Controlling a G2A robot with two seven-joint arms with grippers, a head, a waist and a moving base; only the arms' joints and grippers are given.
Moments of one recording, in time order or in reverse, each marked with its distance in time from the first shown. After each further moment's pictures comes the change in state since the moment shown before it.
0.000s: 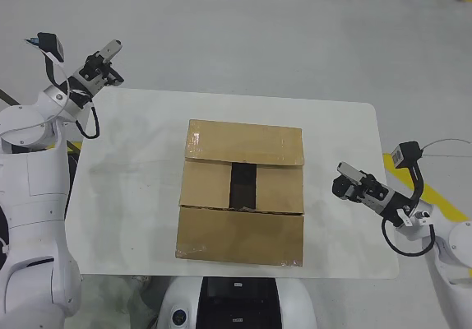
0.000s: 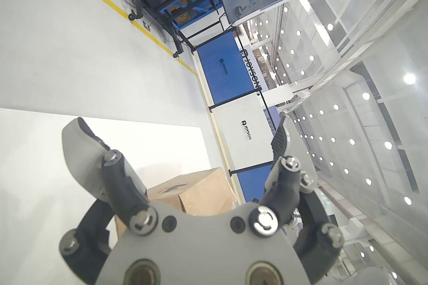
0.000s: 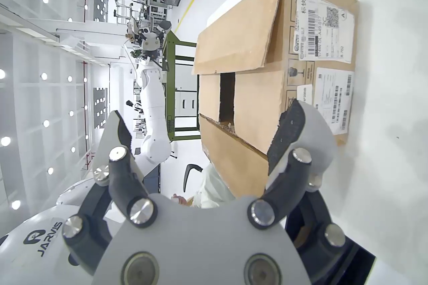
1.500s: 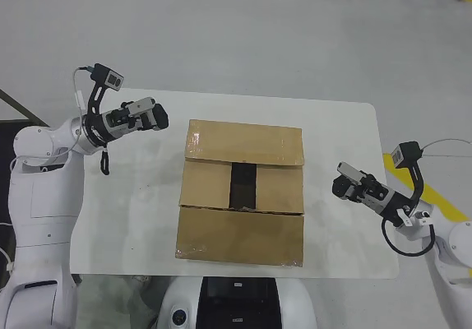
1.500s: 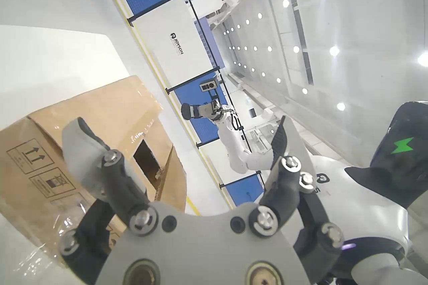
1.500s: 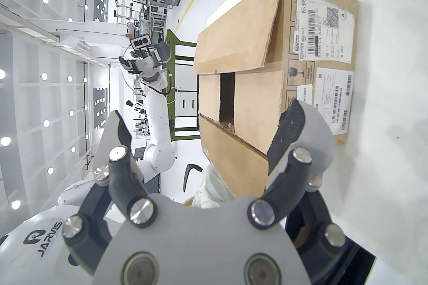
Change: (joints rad) left arm 0.161 0.020 0.078 -0.178 -0.460 -0.044 -0.448; right arm 0.000 0.000 0.000 0.000 0.000 0.000 0.000
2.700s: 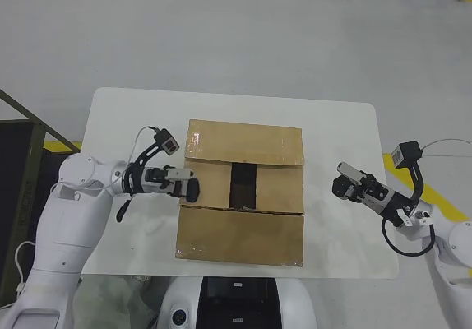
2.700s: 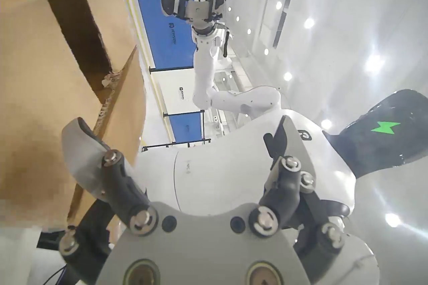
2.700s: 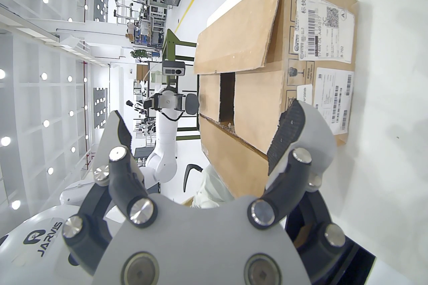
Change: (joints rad) left arm 0.187 0.031 0.174 -0.098 -0.103 0.242 -0.208; right arm 0.000 0.000 0.000 0.000 0.000 0.000 0.000
